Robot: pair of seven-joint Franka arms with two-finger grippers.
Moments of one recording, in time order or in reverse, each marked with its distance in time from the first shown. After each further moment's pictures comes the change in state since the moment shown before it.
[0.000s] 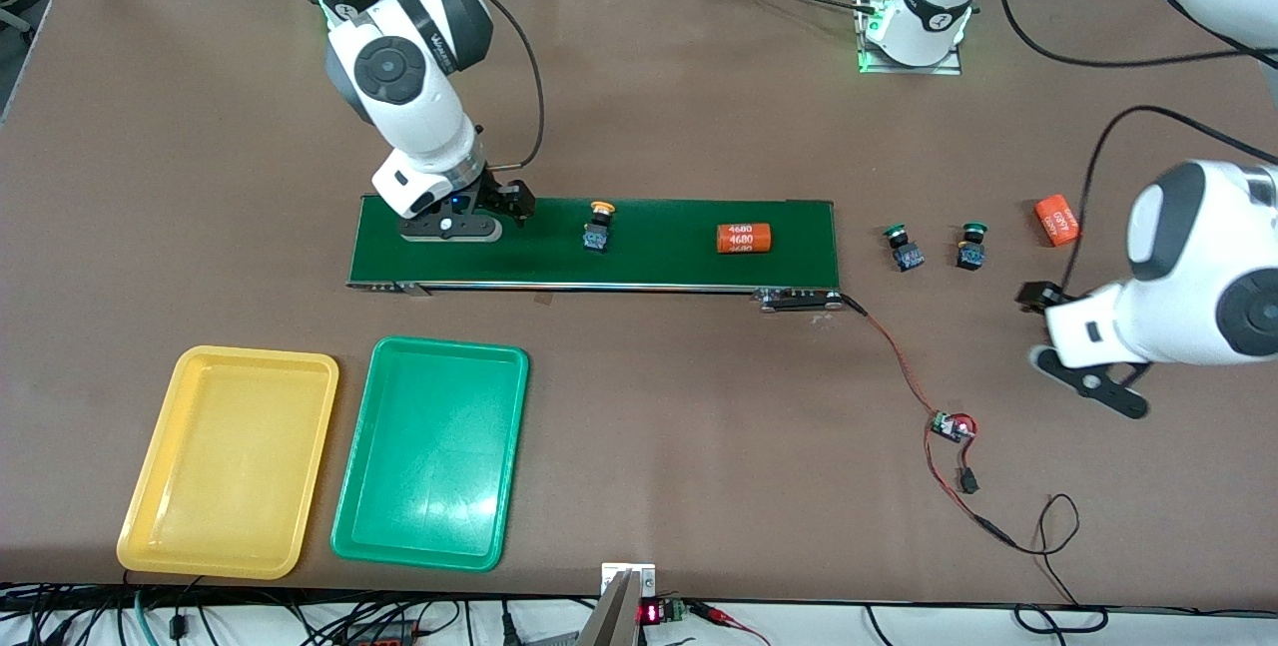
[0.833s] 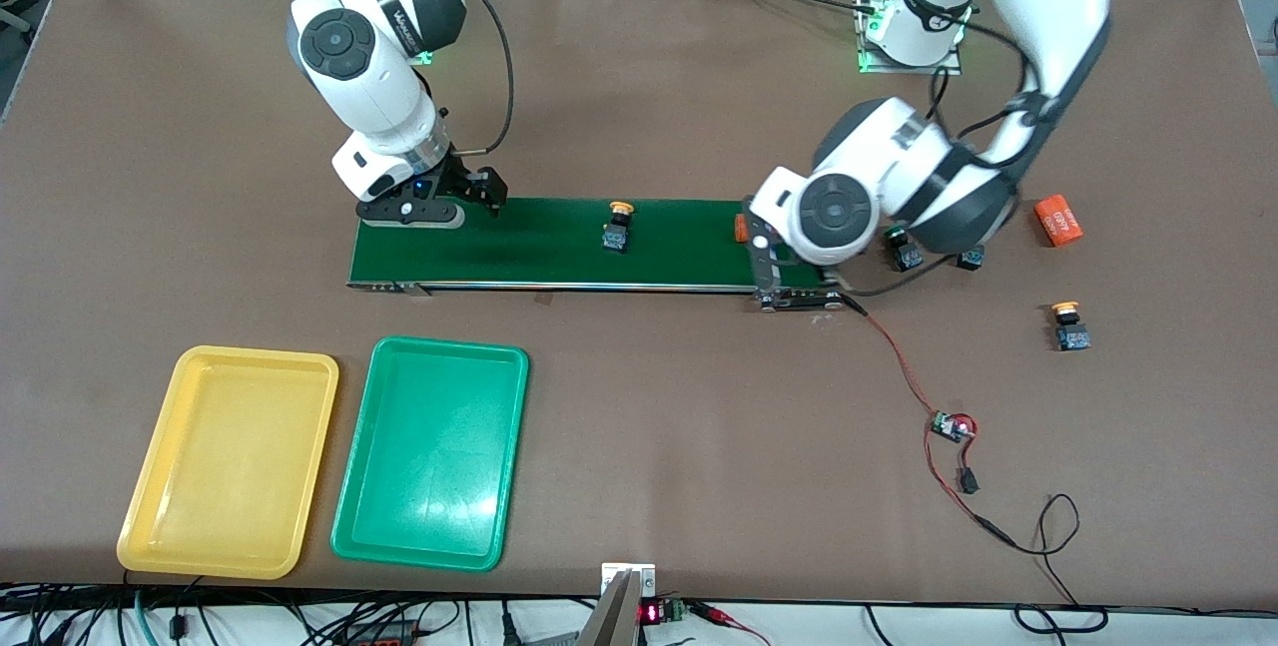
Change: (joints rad) left arm -0.188 -0.058 -0.324 -0.242 -0.042 0.026 0.258; right arm -0.070 -0.119 0.001 -0.054 0.106 -0.004 -0.115
